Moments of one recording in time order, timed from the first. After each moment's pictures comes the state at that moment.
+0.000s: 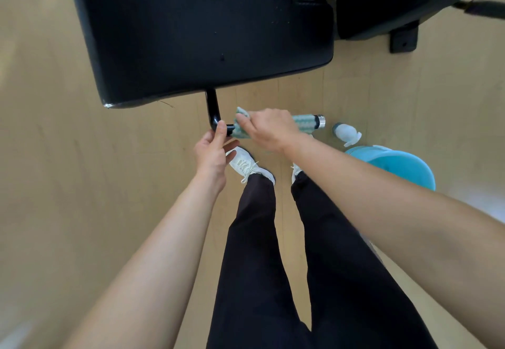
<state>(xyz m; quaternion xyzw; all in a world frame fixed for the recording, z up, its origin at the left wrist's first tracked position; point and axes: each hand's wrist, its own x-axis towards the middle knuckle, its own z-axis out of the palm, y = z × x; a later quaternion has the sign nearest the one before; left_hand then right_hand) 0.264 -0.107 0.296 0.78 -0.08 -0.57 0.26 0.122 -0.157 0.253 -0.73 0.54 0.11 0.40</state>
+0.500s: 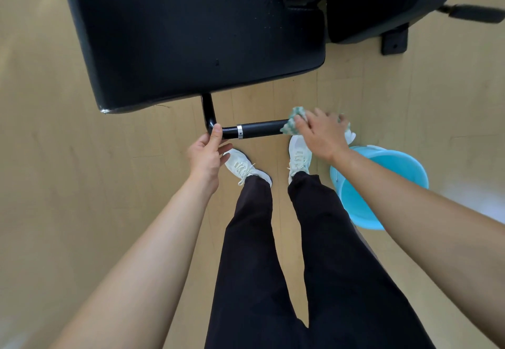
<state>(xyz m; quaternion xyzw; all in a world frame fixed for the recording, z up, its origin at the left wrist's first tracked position) 0.271 -0.107 0.296 0.78 -0.11 -0.57 0.24 0.014 -0.111 0.226 -0.60 0.69 0.09 0.39</state>
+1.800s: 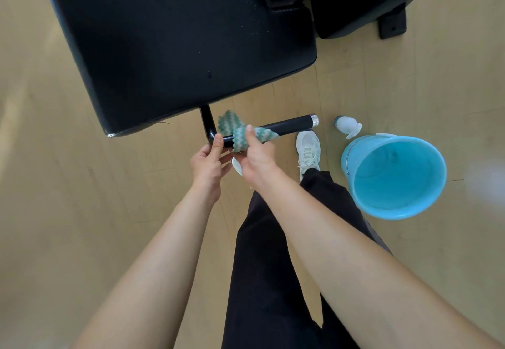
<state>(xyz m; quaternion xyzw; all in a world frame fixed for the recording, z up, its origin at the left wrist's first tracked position) 0.272 -0.114 0.307 0.78 -0.13 -0.58 0.20 0.184 -0.114 0.260 0.30 0.57 -0.41 0.65</state>
